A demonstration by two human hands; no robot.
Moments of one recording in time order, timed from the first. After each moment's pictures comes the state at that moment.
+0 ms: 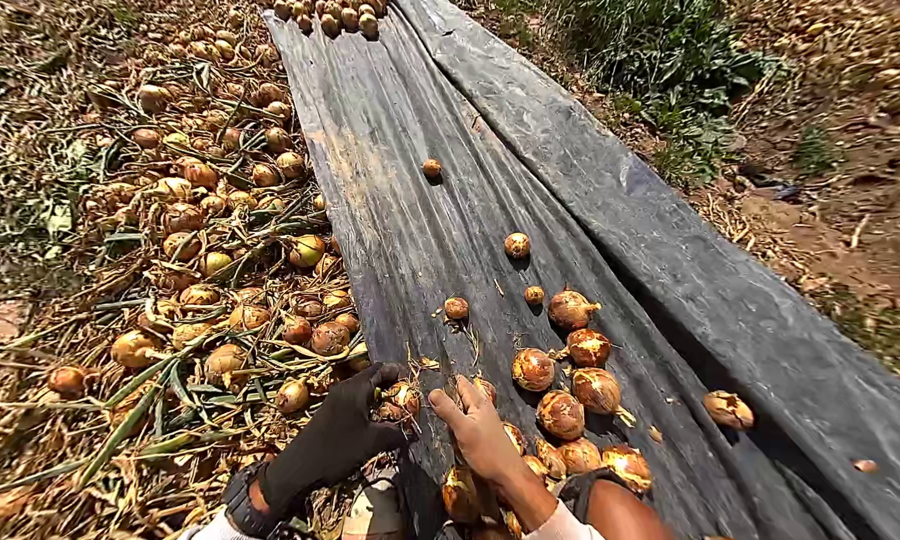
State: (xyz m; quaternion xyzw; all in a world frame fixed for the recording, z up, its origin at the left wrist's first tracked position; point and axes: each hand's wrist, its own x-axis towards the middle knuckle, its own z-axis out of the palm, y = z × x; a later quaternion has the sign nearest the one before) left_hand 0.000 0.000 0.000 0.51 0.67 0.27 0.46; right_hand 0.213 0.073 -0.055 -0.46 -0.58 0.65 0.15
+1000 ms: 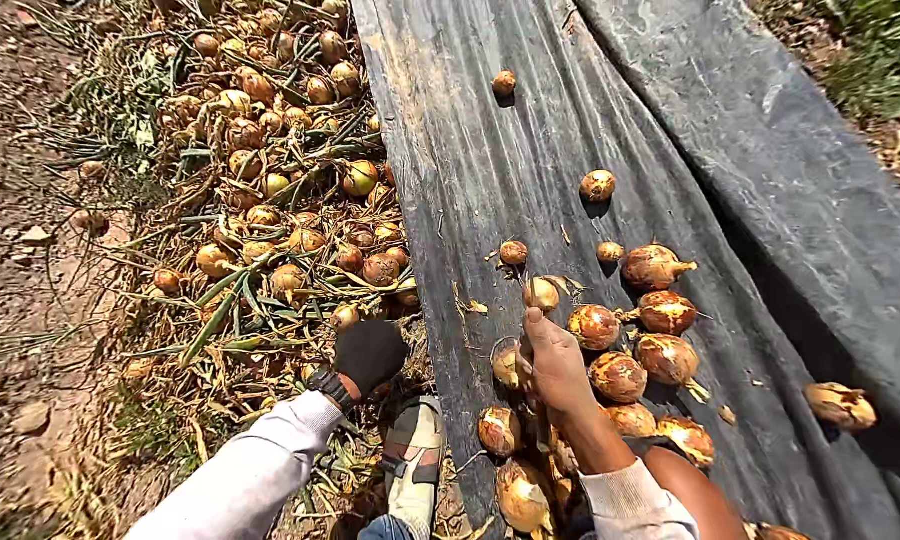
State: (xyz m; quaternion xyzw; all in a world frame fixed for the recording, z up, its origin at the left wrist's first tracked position) left_hand -0.005 0.004 -0.028 0.45 0.80 -0.22 0.34; right_hand 0.225 0.086 -0.060 -0.49 -0.51 0.67 0.21
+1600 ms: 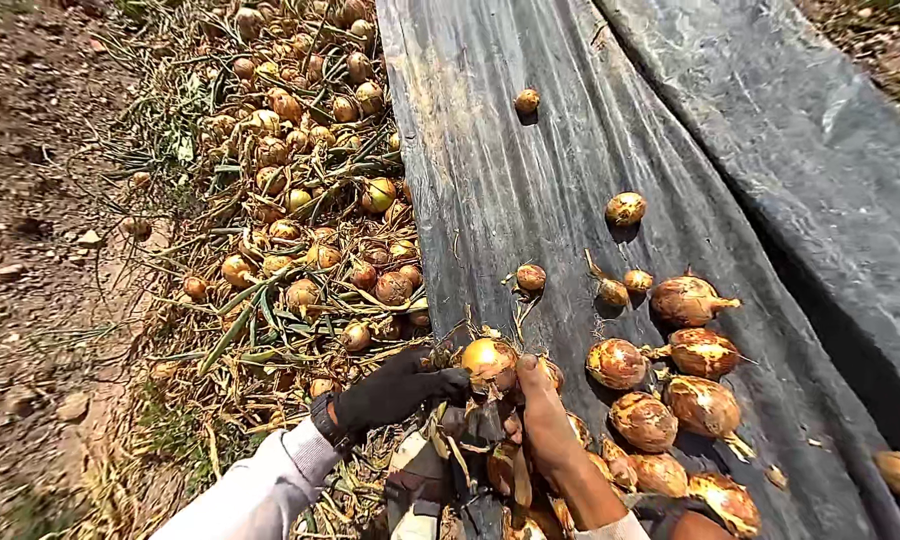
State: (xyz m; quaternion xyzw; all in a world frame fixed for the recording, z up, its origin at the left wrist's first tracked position) left_hand -0.005 -0.001 -0.015 0.30 0.57 0.37 0.67; right_hand 0.210 0.082 -0.075 -0.43 -0.45 0.77 0.15
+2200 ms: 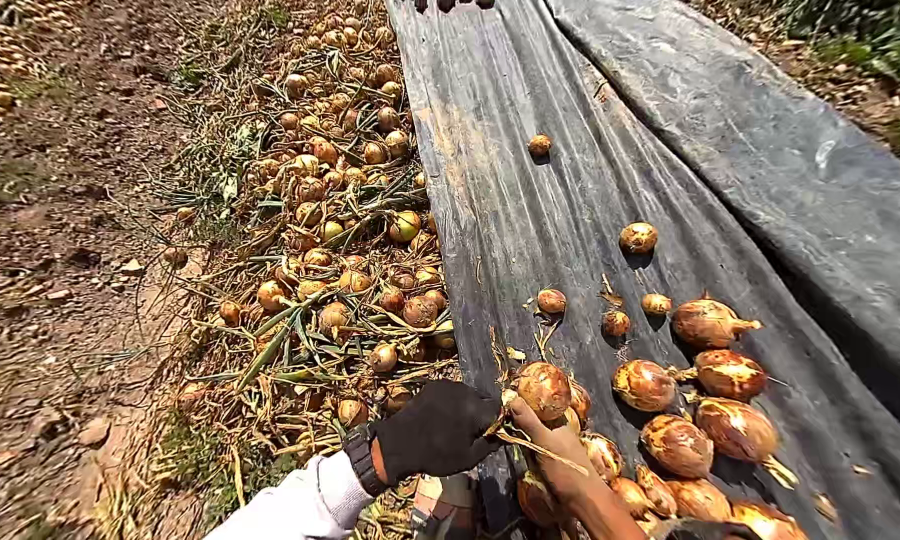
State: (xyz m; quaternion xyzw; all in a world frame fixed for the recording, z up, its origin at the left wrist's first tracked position) left_hand 0.001 -0.013 -0.010 0.75 0.56 0.13 0.33; right_hand 0.194 0.044 -0.068 -0.46 -0.45 0.74 0.22
